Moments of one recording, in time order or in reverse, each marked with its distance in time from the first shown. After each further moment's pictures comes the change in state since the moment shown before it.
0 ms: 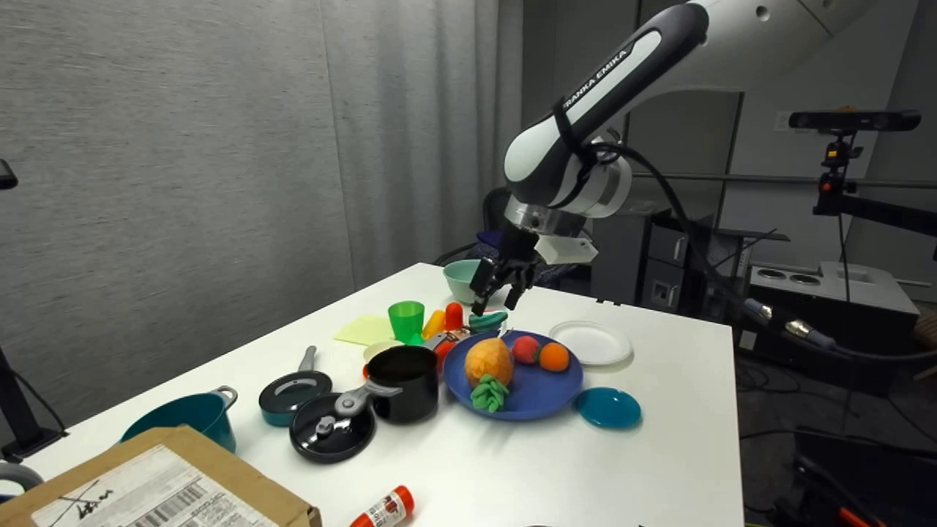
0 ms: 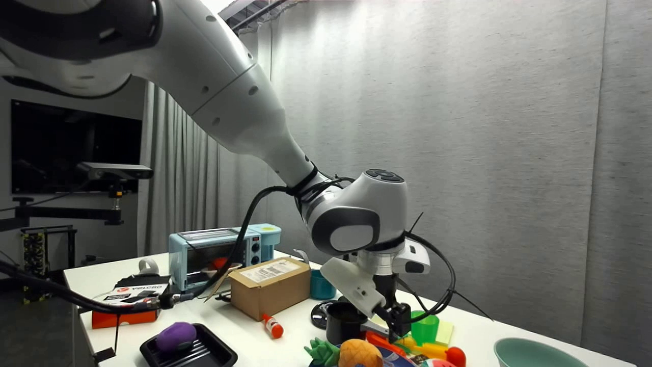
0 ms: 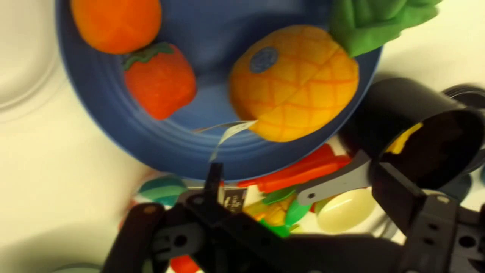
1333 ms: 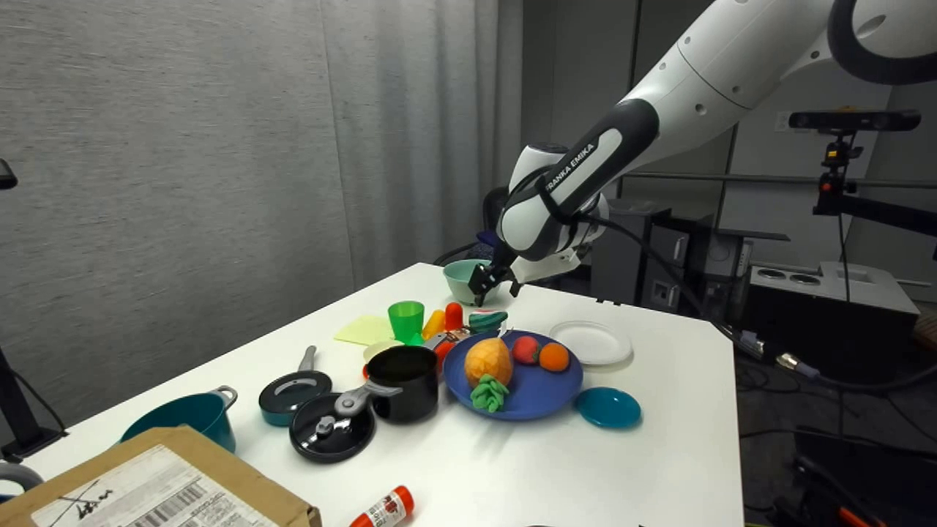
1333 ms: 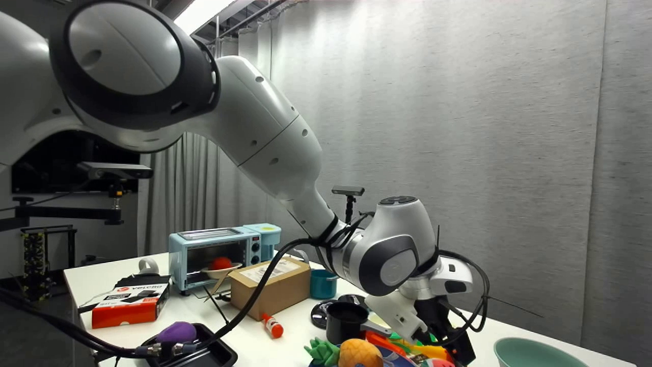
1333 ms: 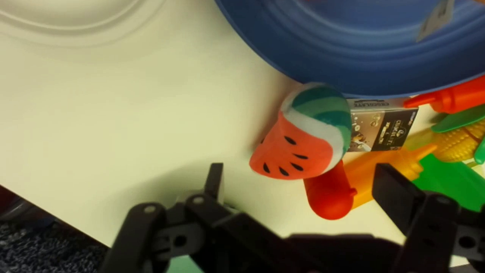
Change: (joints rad) arm 0.024 0.239 -0.122 0.203 -0.347 0.213 0.439
